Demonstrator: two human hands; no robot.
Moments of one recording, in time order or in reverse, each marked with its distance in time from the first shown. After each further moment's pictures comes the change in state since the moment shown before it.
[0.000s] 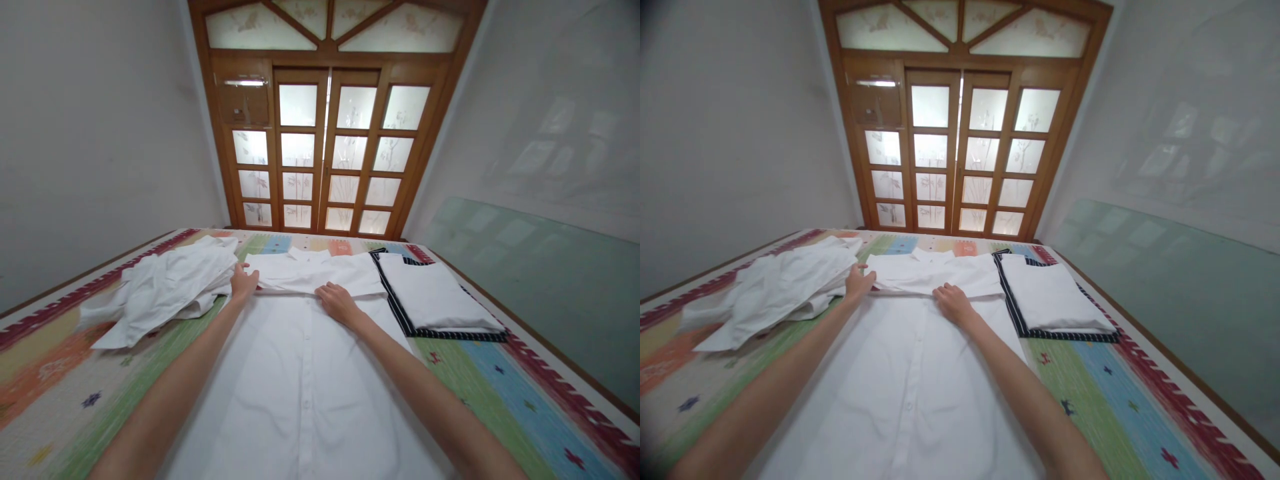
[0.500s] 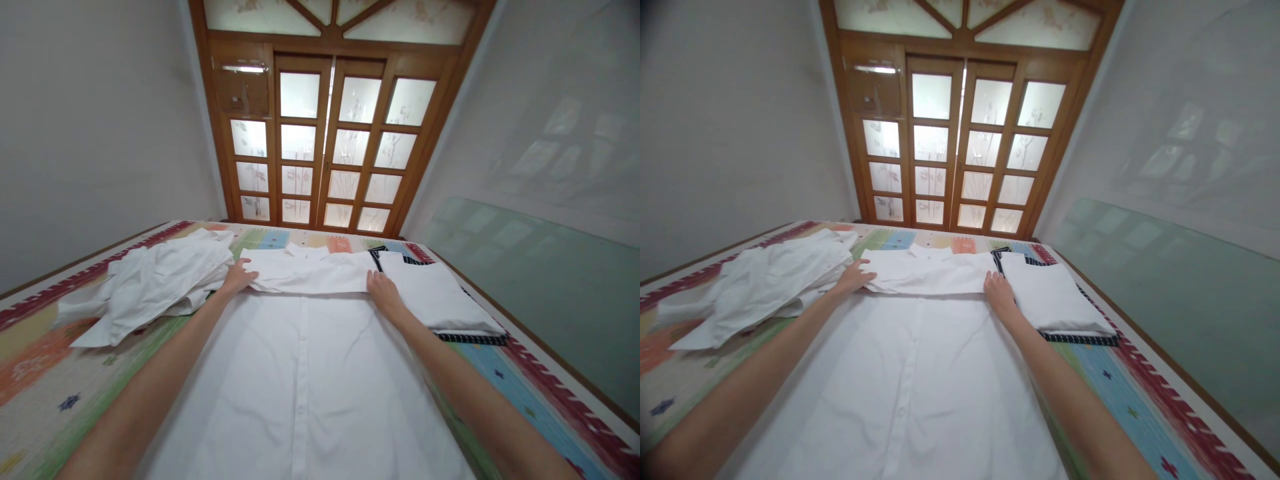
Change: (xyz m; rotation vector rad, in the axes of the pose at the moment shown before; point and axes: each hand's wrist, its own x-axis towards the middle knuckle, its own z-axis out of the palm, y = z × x) left_hand 0.024 -0.011 0.004 0.062 -0.257 0.060; right_hand -0.049 0.089 -0.013 -0.302 -0.205 0.491
